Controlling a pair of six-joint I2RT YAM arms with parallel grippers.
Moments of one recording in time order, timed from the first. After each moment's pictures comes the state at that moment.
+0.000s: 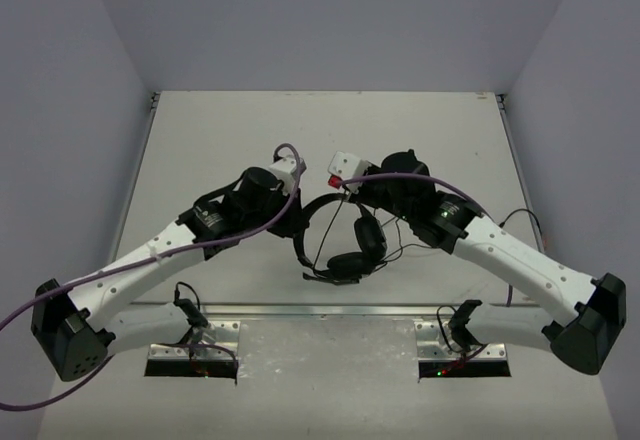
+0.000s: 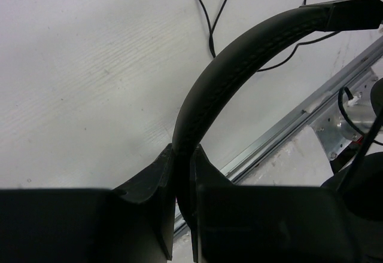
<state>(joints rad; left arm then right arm) -0.74 1.10 0.91 -0.47 0.09 -0.42 0.79 1.16 0.98 -0.24 0.10 -0.61</state>
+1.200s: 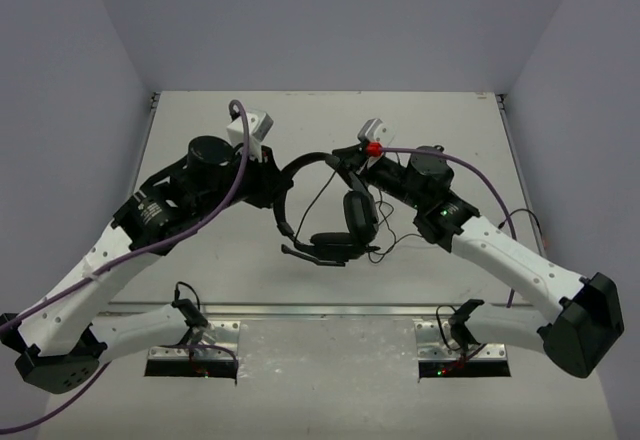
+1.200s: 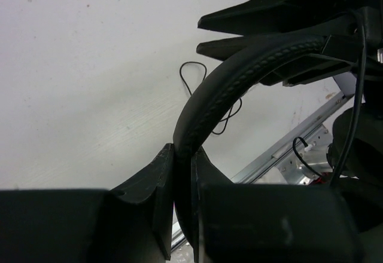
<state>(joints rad) -0.74 0.99 1.29 -0.71 -0.02 -0.38 0.67 1.15 0.84 0.31 -0.26 -0.17</state>
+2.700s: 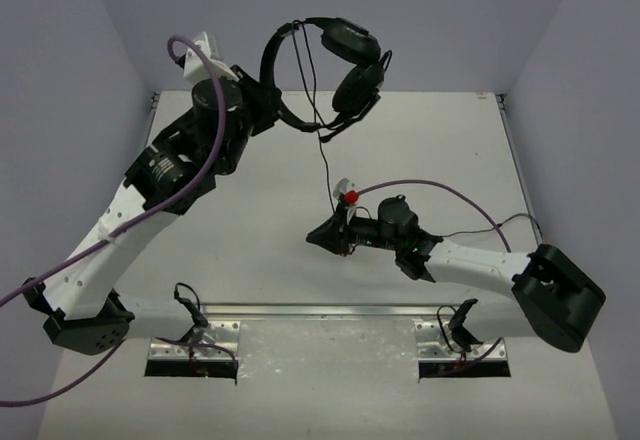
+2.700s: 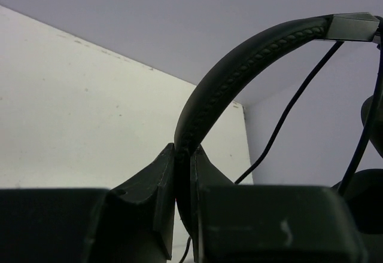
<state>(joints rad) -0.74 1.24 1.72 -0.64 -0.60 -0.78 0.80 1.34 0.48 0.71 -0.49 0.24</state>
